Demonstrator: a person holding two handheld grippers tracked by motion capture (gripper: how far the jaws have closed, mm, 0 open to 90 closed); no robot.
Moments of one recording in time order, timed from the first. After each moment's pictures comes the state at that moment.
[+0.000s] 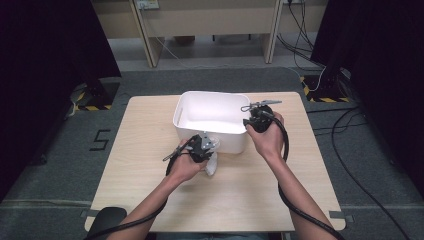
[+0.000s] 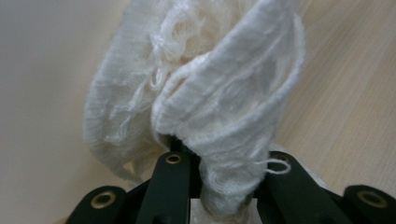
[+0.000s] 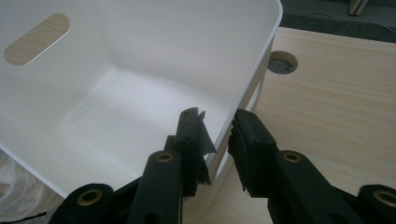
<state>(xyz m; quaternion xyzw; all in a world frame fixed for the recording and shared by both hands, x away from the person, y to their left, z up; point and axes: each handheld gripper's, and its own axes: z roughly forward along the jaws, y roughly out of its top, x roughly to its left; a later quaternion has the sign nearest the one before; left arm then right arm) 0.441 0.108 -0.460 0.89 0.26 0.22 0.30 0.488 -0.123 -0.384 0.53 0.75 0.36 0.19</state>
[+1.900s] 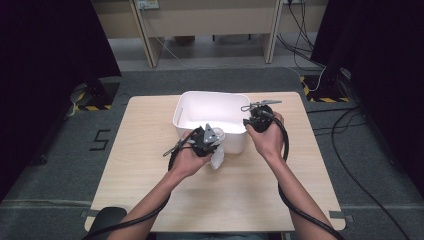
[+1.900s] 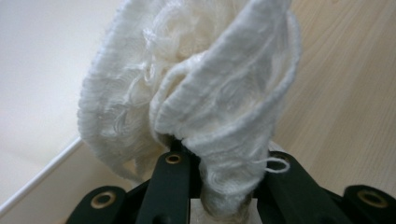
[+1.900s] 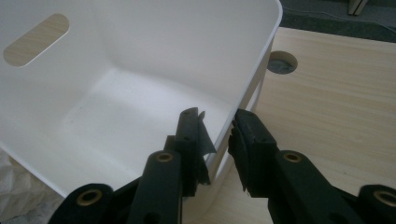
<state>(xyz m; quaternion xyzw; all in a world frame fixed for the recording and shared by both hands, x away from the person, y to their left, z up) 0.434 0.096 -0.417 0.88 0.24 0.24 0.34 0.488 -0.123 -0.384 0.53 0.75 0.36 0.19</state>
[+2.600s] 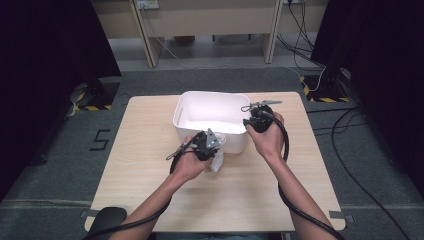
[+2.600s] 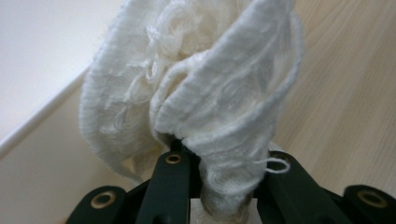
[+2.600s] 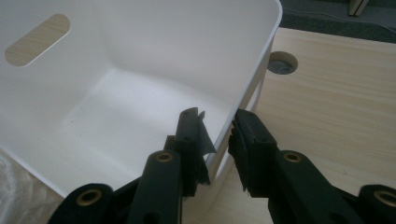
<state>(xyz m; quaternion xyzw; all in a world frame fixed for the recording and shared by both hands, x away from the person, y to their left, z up) 0.433 0.092 -0.435 0.88 0.24 0.25 0.32 0.487 -0.123 -0.384 0.53 0.74 0.37 0.19</state>
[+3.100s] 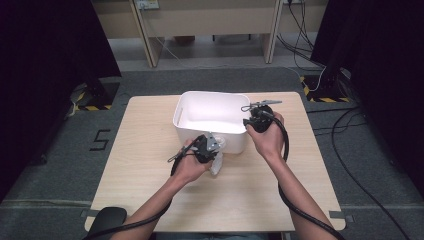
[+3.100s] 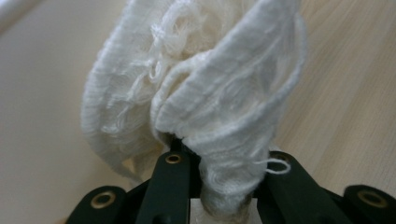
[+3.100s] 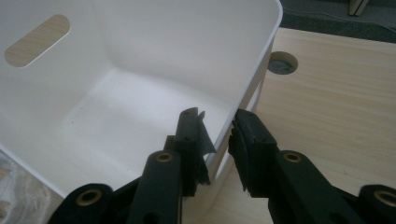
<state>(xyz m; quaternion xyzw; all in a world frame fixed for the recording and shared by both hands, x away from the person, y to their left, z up) 0.437 0.093 -0.455 0.89 0.25 0.24 0.31 0.488 -0.123 -0.384 0.53 0.74 0.37 0.19</state>
